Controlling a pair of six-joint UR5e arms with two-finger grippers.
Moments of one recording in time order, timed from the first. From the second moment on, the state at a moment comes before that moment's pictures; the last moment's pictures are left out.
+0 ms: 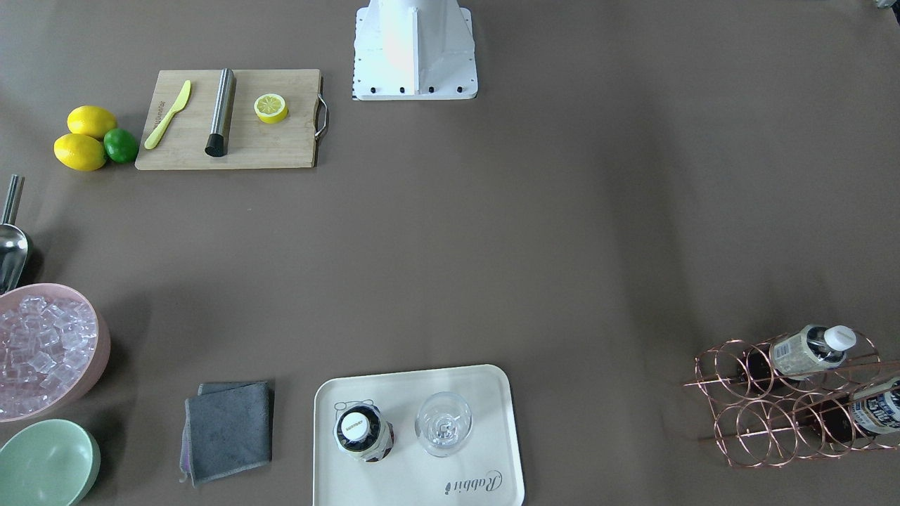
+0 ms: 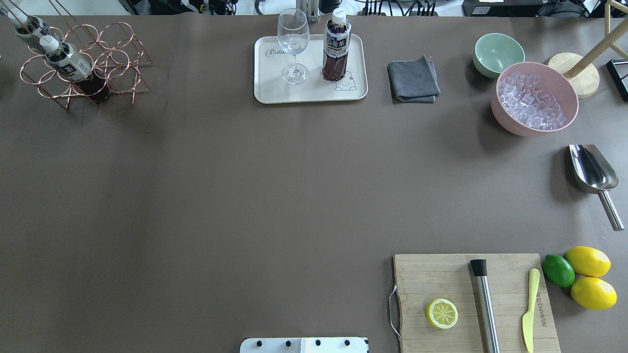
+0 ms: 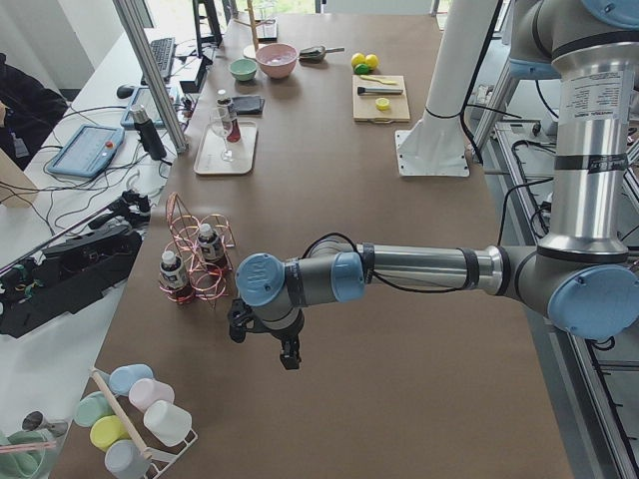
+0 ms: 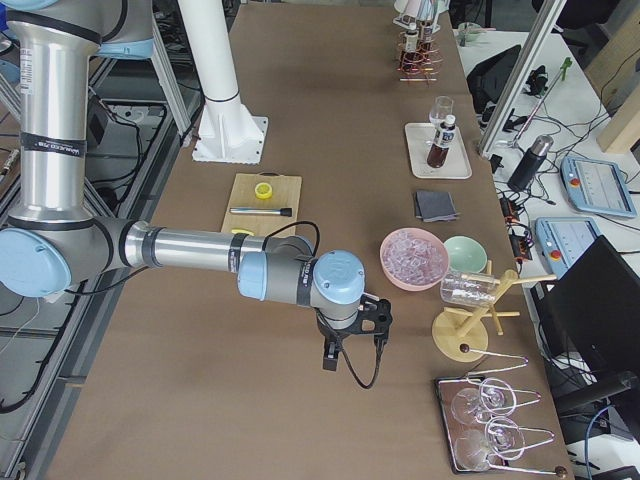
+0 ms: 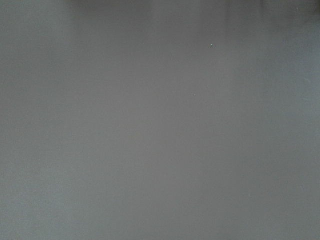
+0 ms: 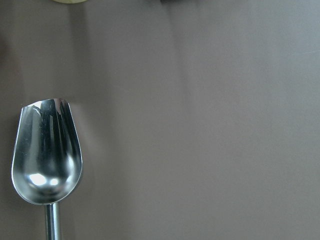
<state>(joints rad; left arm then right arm) -1.59 -1.54 -1.63 -1.36 -2.40 0.07 1.66 -1.69 1.67 -1.61 2.35 0.01</state>
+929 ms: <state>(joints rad) -1.59 -1.55 -1.63 -1.36 -2.38 0.07 1.66 -1.69 1.67 -1.61 2.35 0.06</state>
